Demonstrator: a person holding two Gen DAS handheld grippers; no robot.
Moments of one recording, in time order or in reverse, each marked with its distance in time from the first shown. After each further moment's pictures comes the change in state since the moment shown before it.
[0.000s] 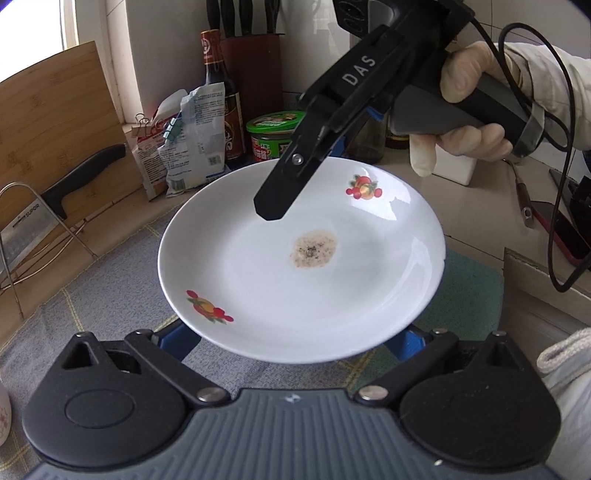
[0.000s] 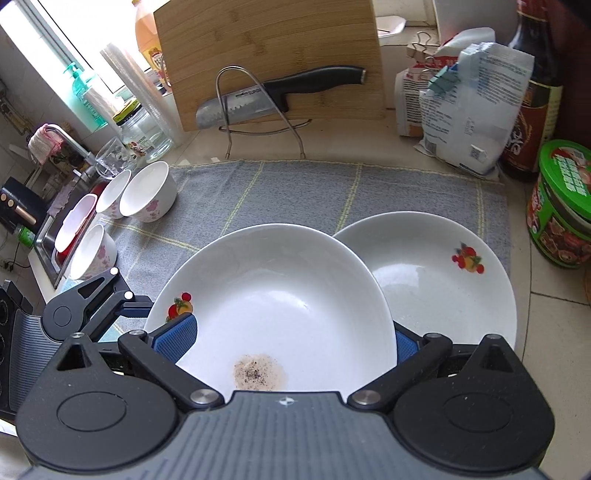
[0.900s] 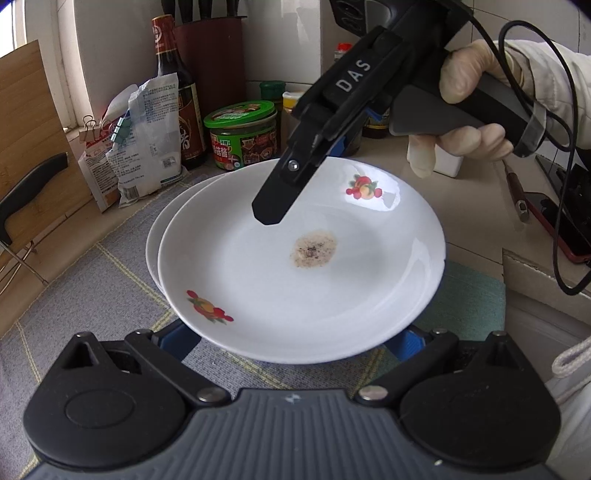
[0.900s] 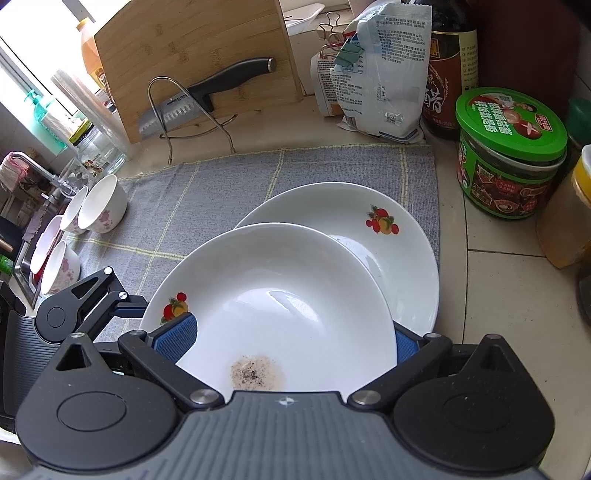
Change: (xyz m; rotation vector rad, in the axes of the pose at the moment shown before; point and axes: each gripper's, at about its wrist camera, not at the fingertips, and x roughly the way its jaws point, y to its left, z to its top) left arm 0.047 -0.005 0.022 0.052 0.031 -0.076; right arm -0.008 -0.055 -0.019 0.106 -0.006 -0.059
